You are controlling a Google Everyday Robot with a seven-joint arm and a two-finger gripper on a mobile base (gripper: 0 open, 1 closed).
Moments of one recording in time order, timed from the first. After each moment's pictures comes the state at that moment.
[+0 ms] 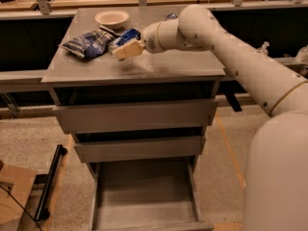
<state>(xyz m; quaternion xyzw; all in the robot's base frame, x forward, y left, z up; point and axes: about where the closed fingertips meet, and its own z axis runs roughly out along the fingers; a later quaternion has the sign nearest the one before) 0.781 0.079 0.891 -0.42 0.71 0.27 0.49</state>
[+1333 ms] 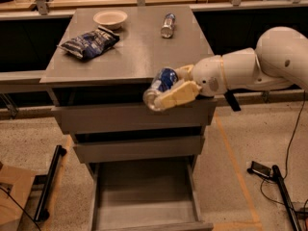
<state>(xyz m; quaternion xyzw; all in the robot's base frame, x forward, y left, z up) 0.555 -0.033 0.883 -0.47 0.70 0.36 0.39</state>
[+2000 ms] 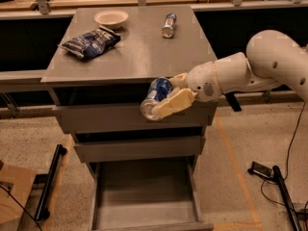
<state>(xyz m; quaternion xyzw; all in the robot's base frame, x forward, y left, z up) 0.543 -0.025 0.860 -0.49 0.70 0.38 0.35</state>
